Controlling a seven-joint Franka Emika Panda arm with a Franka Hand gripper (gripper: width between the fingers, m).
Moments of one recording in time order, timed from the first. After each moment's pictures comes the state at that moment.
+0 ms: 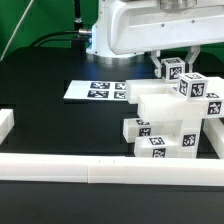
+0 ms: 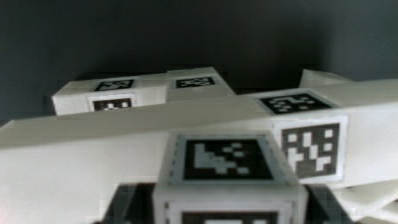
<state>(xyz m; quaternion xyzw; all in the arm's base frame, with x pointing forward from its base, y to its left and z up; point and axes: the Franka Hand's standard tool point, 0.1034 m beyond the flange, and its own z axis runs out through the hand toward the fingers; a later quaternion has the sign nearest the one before) 0.543 0.068 0.111 -1.00 -0.03 0.00 0.05</state>
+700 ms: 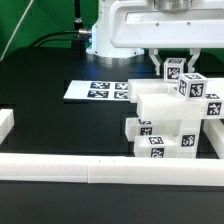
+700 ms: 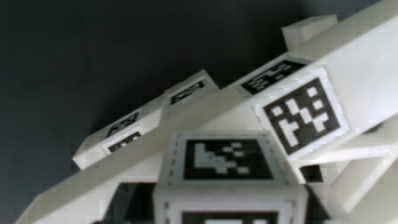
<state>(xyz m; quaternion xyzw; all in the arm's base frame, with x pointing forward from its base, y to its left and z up) 0.543 0.070 0.110 -0.98 0.19 0.01 0.05</state>
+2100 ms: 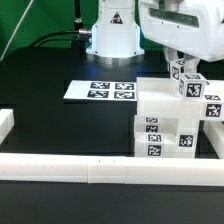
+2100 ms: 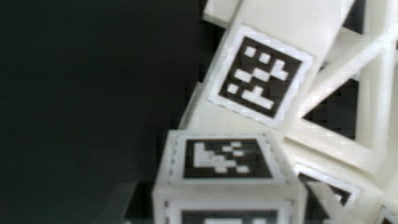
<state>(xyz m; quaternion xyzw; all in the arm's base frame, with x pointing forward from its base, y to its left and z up) 0.541 0.082 0.109 -0.80 0.59 0.04 0.06</state>
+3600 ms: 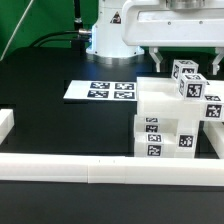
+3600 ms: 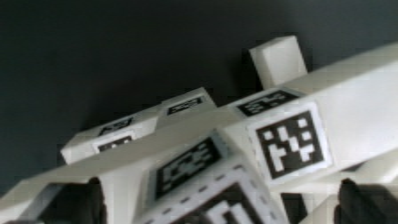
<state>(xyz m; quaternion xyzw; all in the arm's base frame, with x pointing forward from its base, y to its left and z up) 0.542 0.087 0.113 -0.99 0.16 0.03 0.06</state>
